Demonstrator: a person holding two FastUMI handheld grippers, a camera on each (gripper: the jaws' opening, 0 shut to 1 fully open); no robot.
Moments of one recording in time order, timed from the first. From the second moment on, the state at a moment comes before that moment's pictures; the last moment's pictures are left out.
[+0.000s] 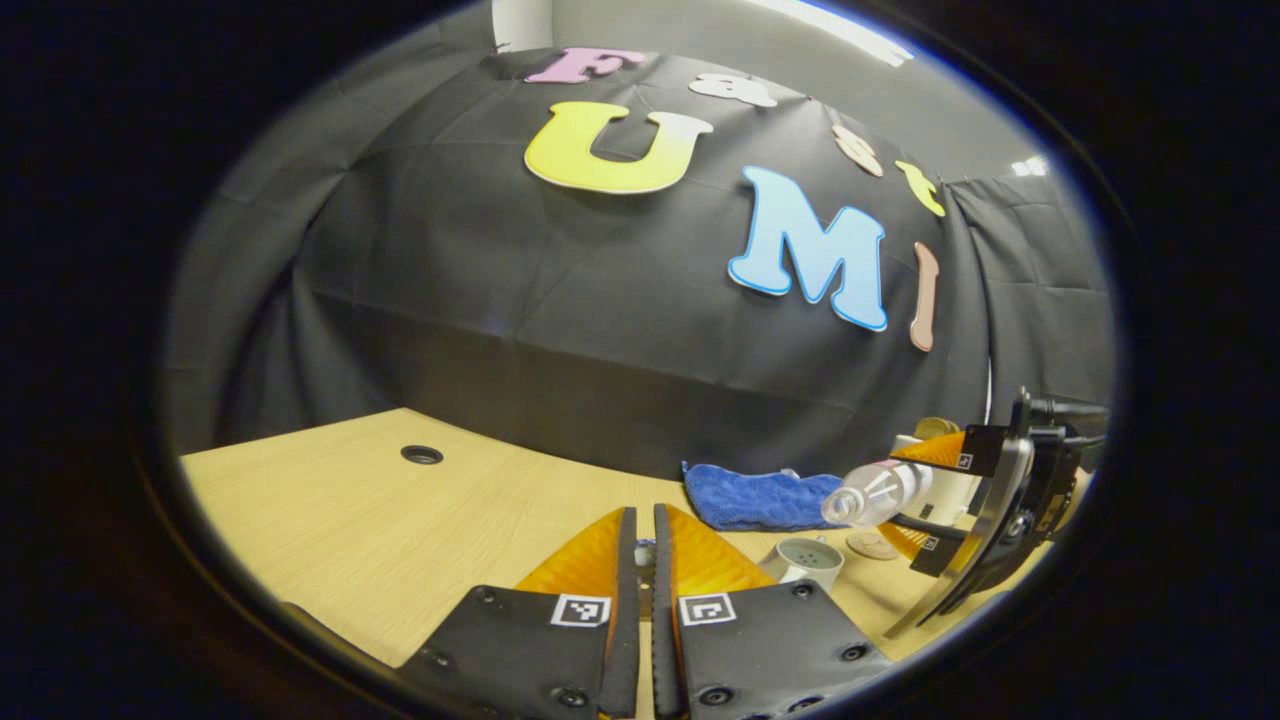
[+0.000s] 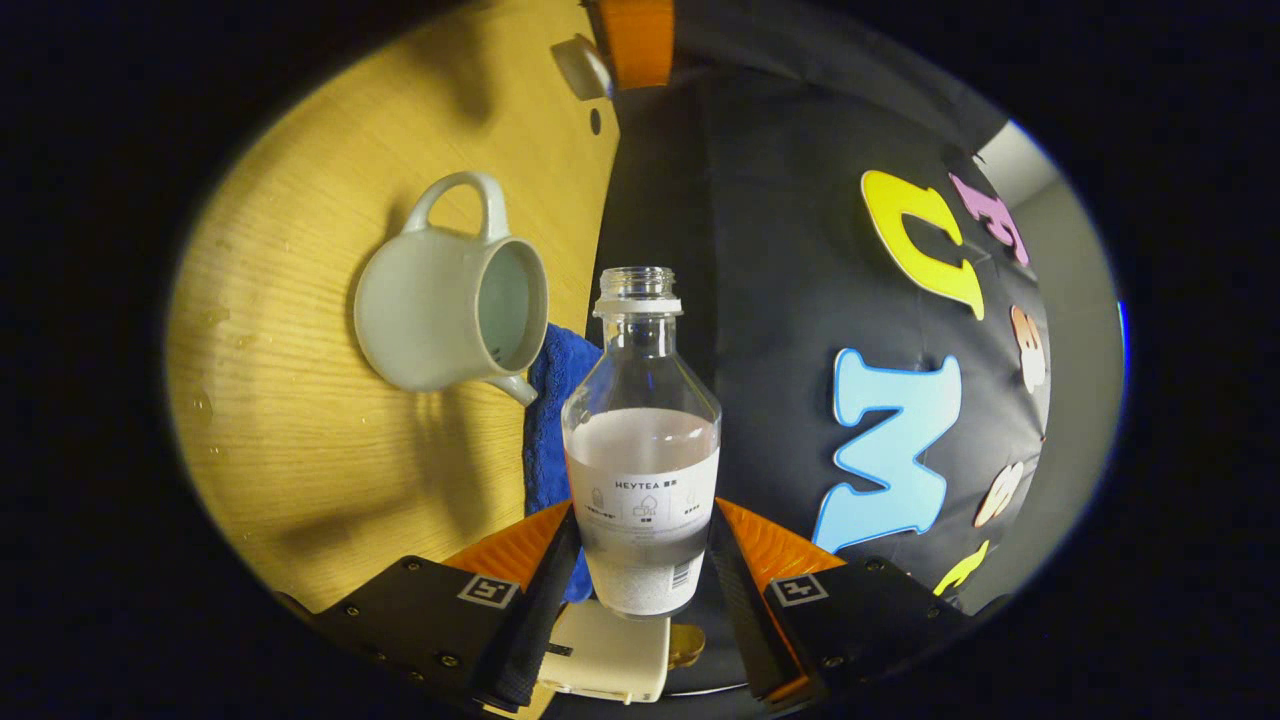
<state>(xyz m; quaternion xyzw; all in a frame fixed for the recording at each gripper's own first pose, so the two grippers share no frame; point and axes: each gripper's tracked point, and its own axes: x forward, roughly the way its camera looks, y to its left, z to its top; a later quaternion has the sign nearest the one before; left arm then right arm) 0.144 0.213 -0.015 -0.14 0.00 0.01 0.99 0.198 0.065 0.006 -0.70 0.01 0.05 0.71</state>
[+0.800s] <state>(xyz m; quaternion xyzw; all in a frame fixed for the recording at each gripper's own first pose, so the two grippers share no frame) 0.145 0.213 -0.013 -0.14 0.00 0.01 0.99 0.202 0.038 0.008 -0.40 0.07 0.07 0.91</state>
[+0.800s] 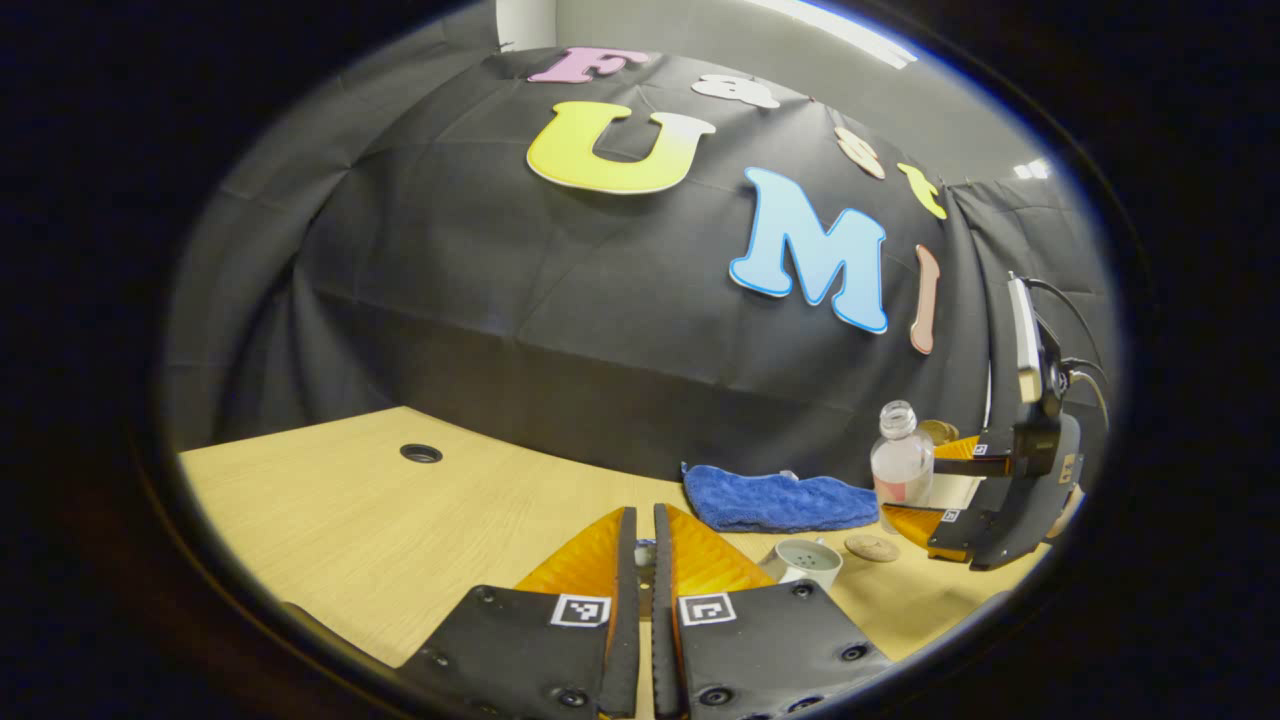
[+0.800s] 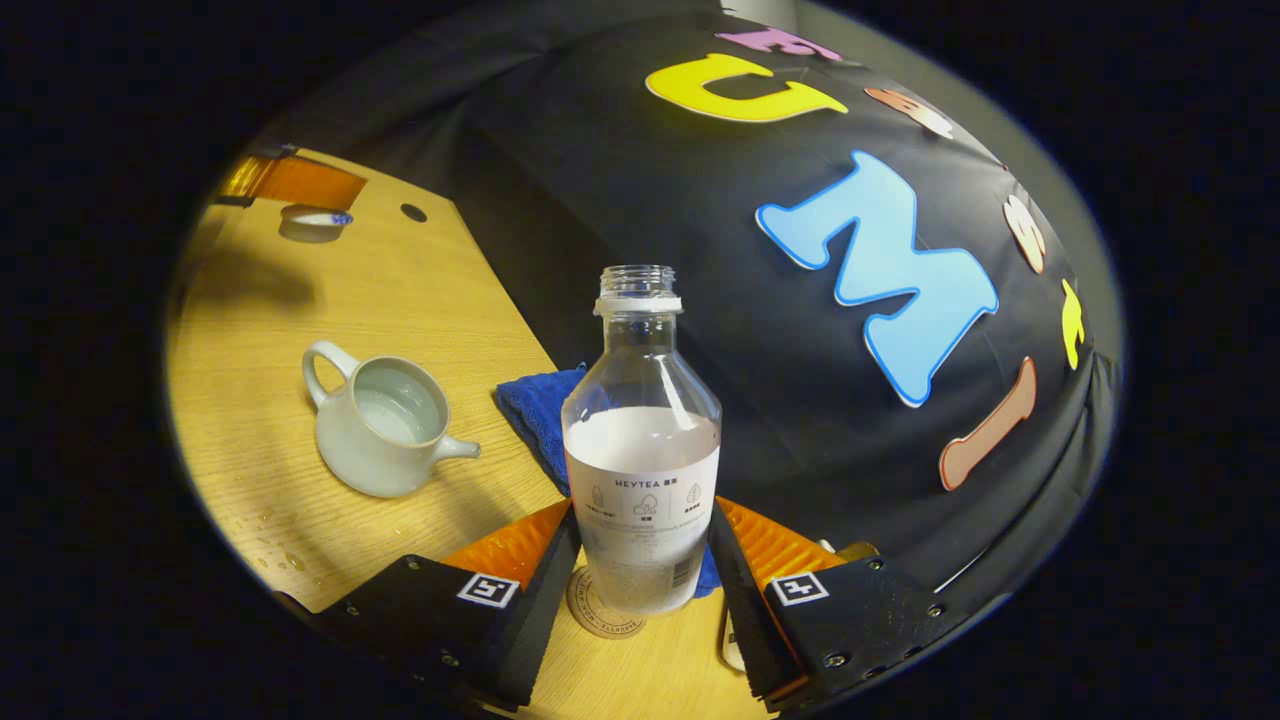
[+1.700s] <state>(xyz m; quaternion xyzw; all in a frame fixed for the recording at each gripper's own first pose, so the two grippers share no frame) 0.145 0.211 -0.014 -0.14 0.00 0.01 0.99 0.246 -0.026 -0.014 -0.07 0.11 0.05 0.99</state>
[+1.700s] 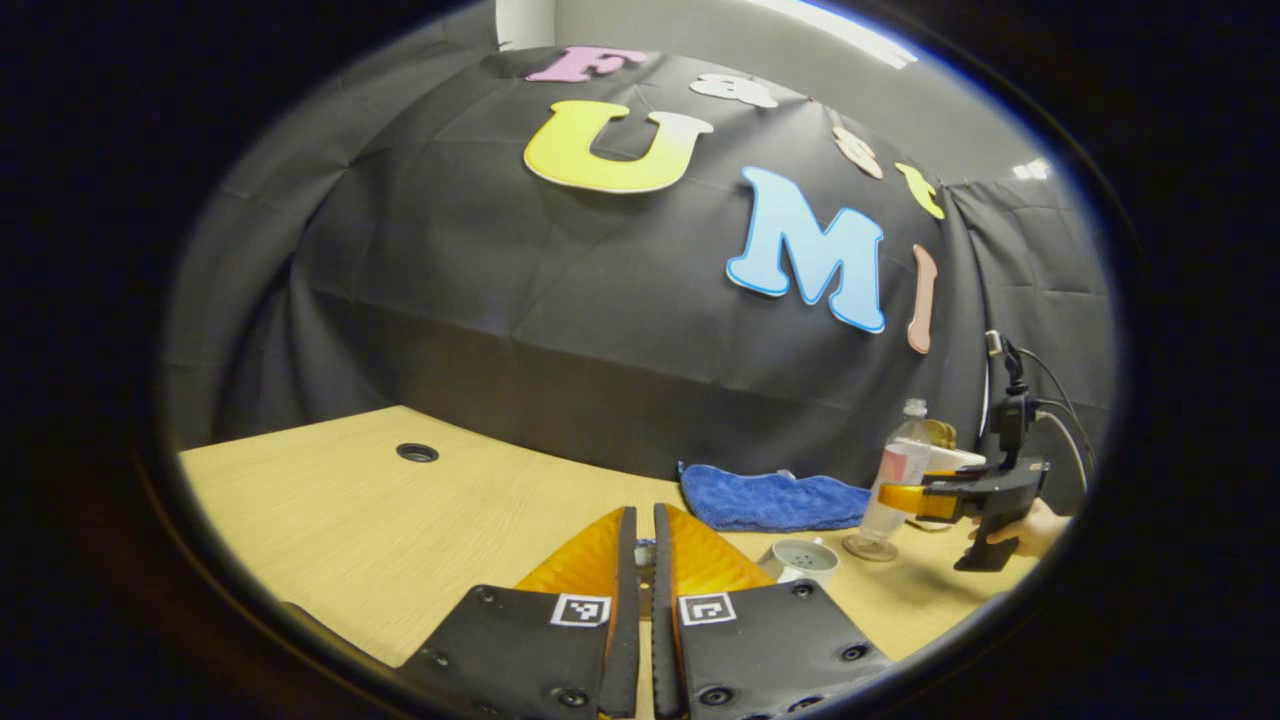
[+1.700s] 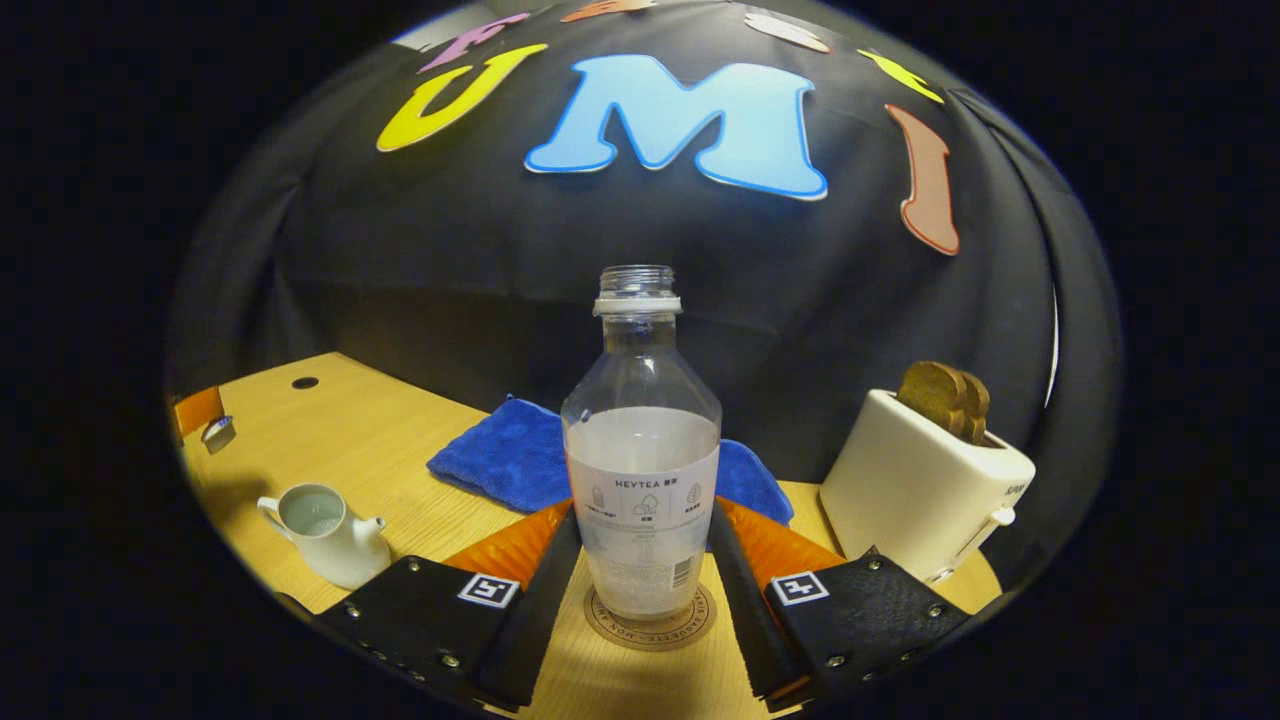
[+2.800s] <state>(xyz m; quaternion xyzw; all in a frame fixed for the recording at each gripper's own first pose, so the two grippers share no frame) 0.146 0.210 -0.013 -0.14 0.00 0.01 0.99 0.235 -0.047 -0.028 0.02 0.13 0.01 0.99</state>
